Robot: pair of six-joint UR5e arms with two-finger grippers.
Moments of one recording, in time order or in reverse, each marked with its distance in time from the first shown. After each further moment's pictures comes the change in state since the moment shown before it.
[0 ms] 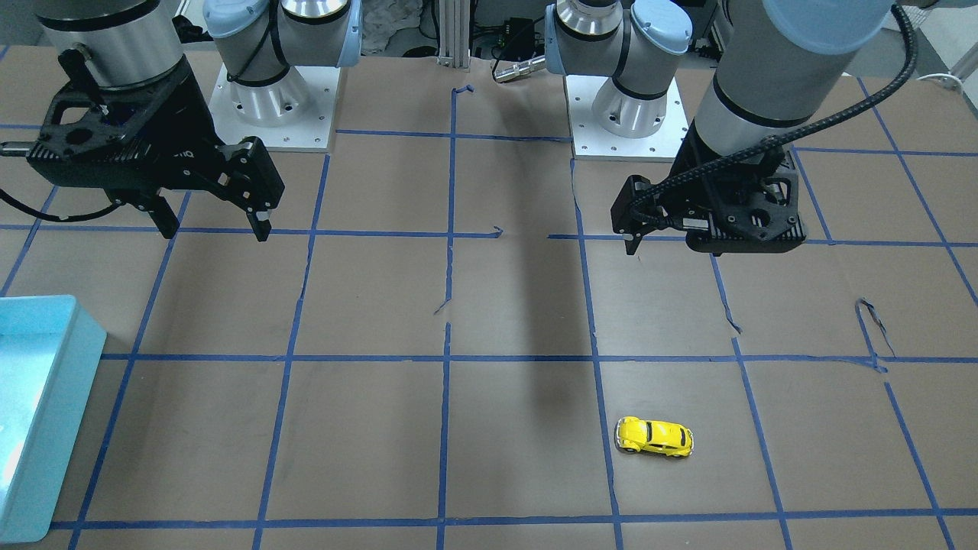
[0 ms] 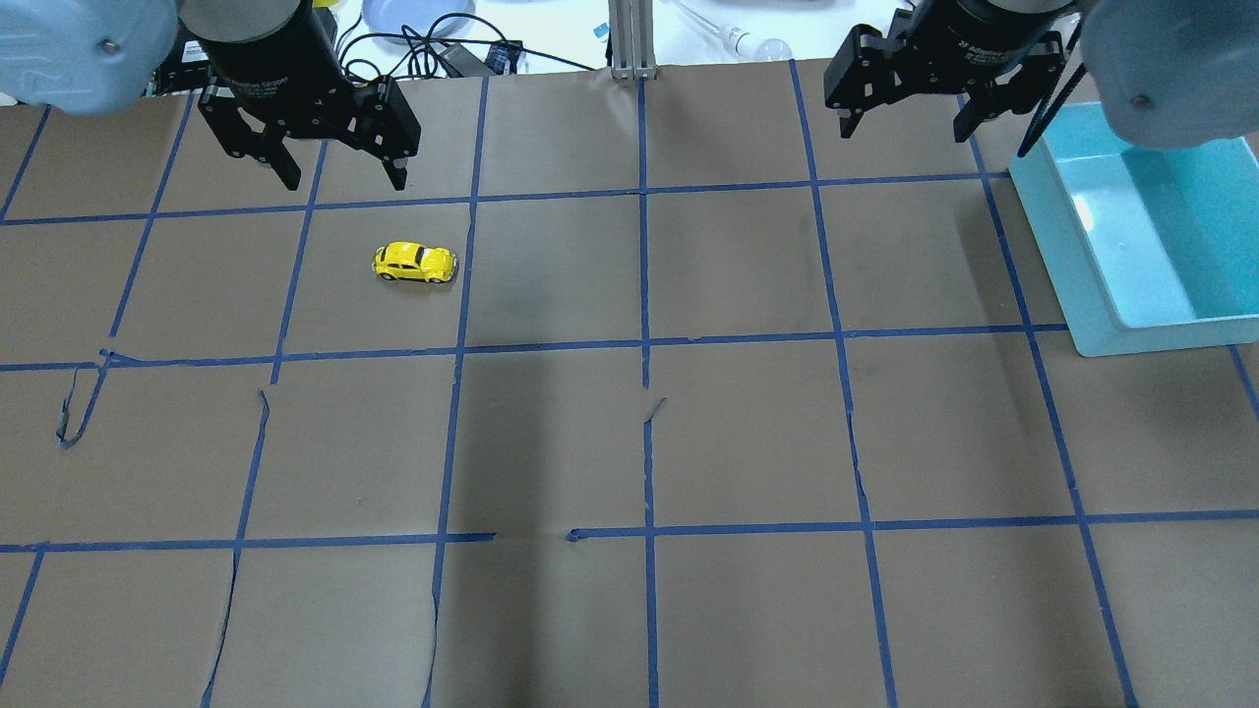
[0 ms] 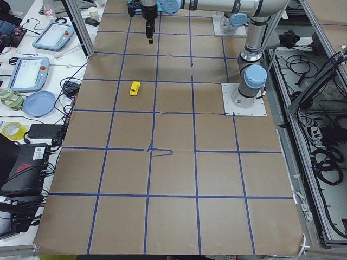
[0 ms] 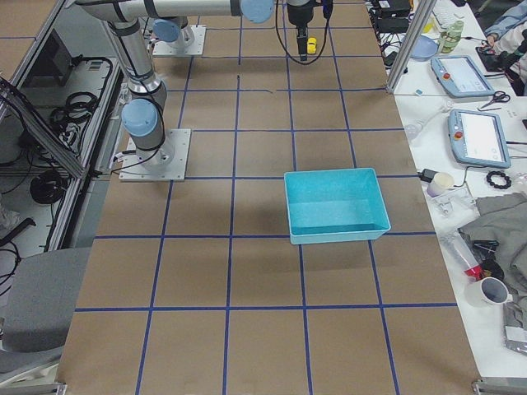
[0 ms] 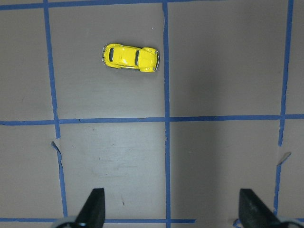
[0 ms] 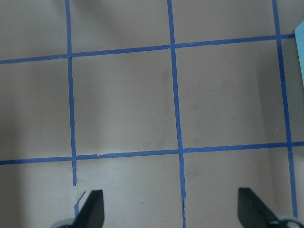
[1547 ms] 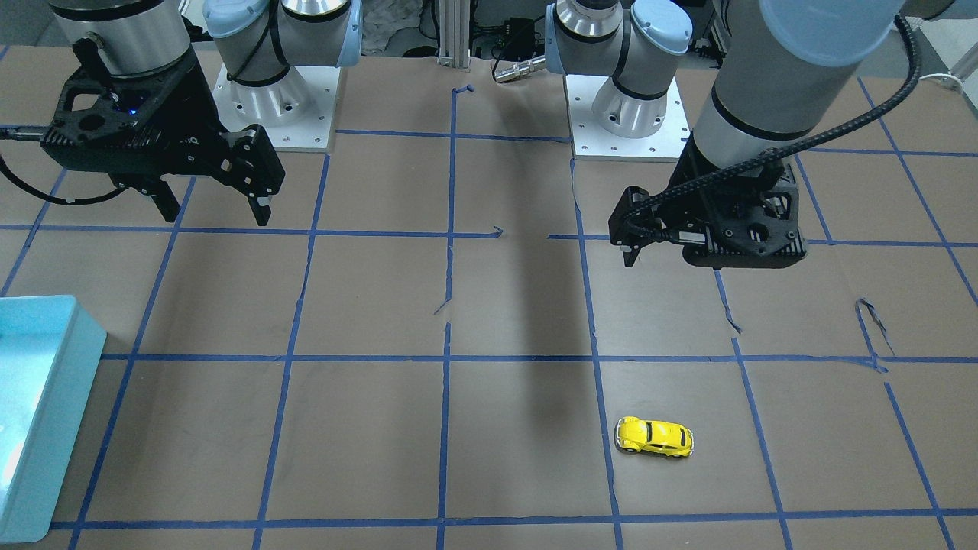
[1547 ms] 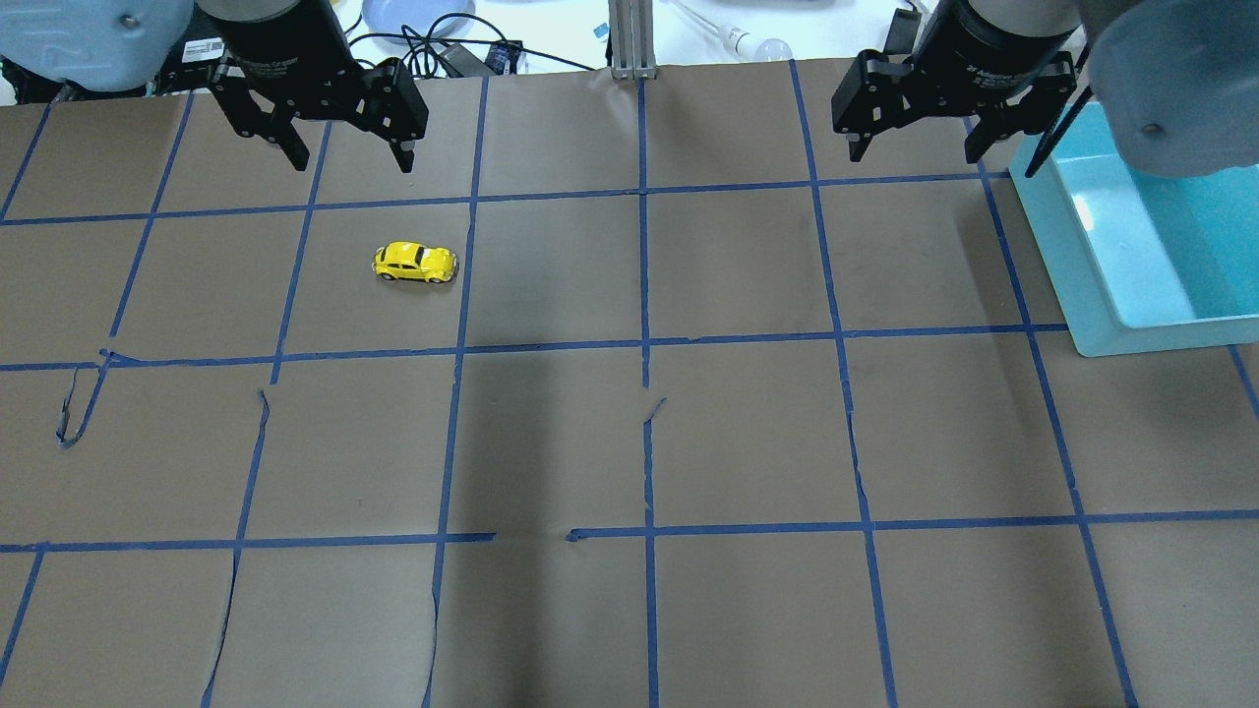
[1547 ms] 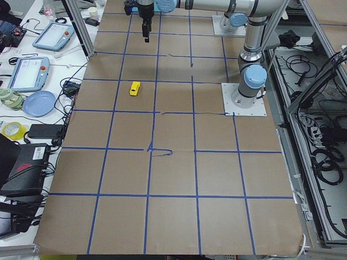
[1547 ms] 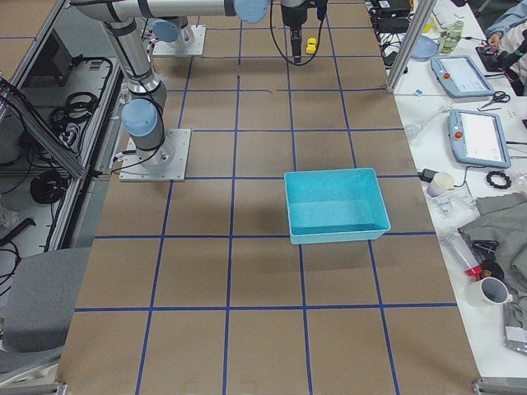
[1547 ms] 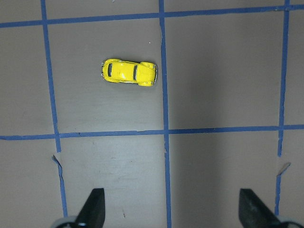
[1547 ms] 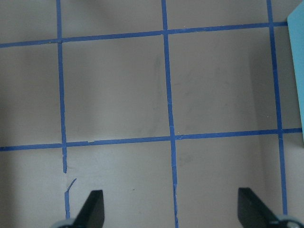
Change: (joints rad) left arm -0.009 -0.032 0.039 0.003 0.002 0.012; right arm 0.003 -0.049 0.058 0.020 -0.030 -0.008
